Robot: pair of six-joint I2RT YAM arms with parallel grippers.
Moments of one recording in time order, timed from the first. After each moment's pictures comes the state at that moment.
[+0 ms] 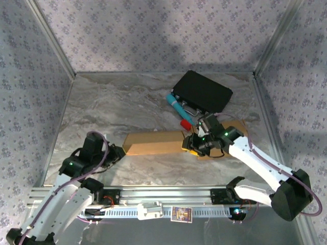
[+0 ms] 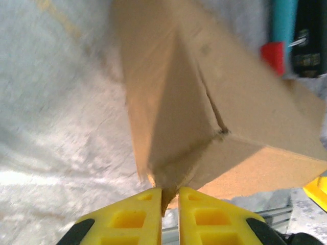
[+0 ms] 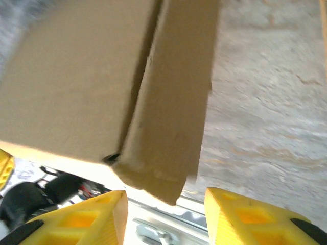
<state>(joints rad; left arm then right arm) -0.47 0.56 0.54 -0.87 0.26 -1.04 0.61 1.11 0.81 -0.79 -0.42 0.90</state>
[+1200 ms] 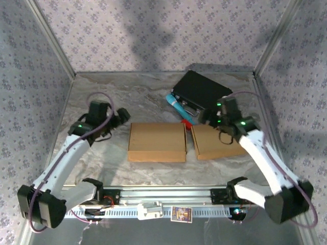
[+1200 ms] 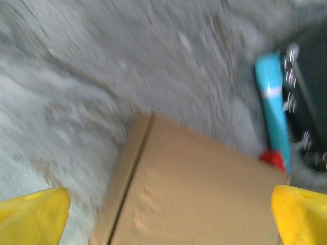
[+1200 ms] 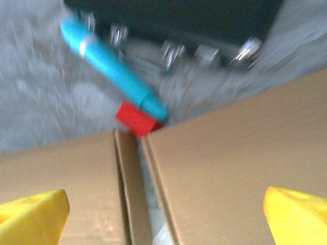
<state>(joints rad) -0.44 1.04 0.94 -0.73 -0.01 -0.85 0.43 1.14 1.02 -0.80 0.03 0.61</state>
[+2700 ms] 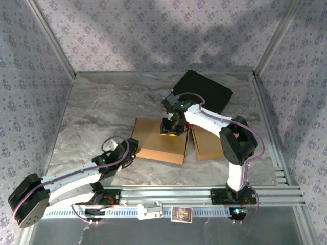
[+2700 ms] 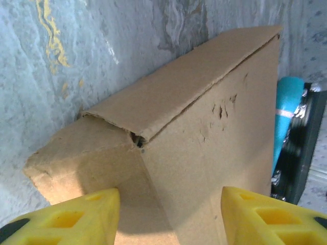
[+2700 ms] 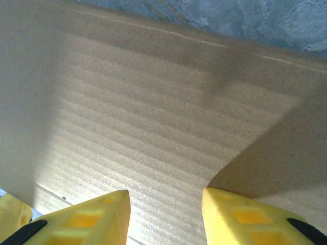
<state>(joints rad) -0.89 0.94 0.30 -0.10 -0.41 -1.82 0.70 1.87 1.42 -0.82 -0.26 0.68</state>
